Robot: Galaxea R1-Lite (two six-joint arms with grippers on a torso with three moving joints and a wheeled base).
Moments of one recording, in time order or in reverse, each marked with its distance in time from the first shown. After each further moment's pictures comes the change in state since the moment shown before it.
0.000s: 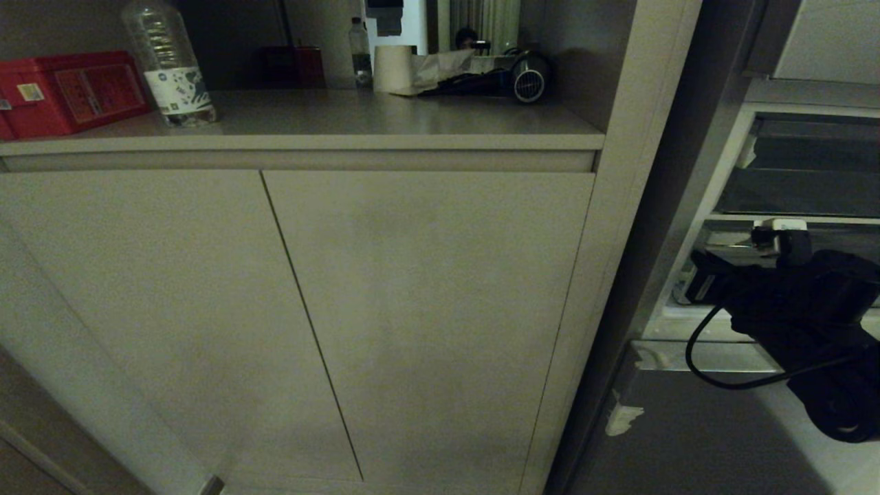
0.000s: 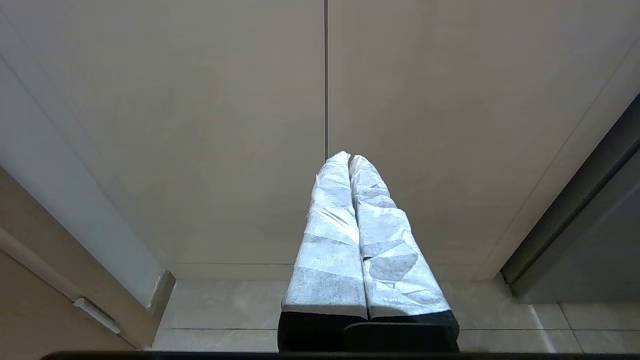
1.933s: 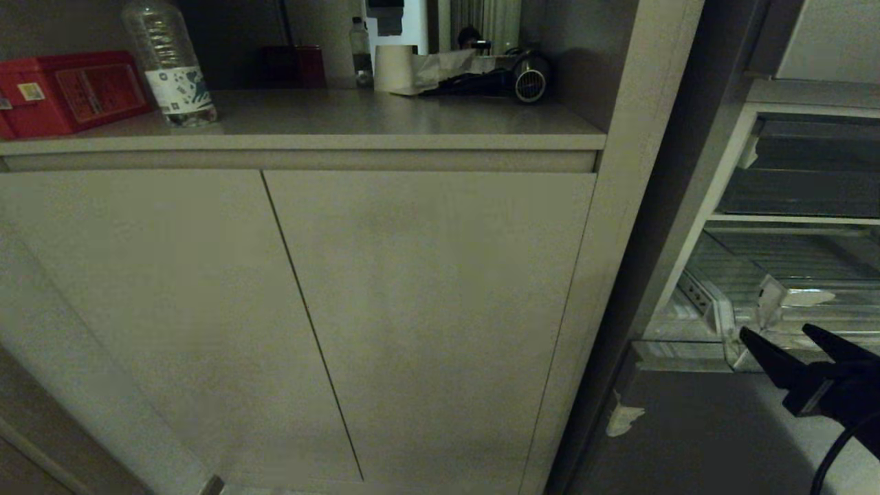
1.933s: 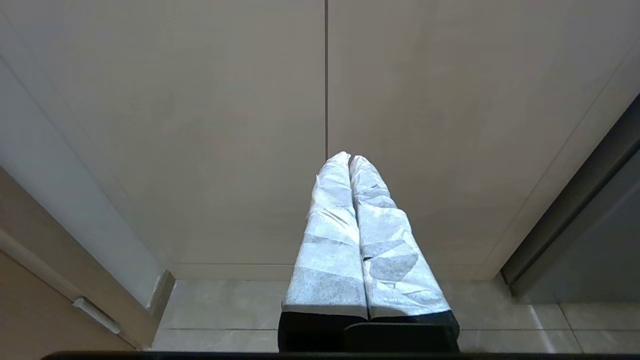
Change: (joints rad) left arm 0.000 0.000 0.000 0.000 0.000 0.000; right arm 0.004 -0.557 0.583 0.041 0.003 -0.002
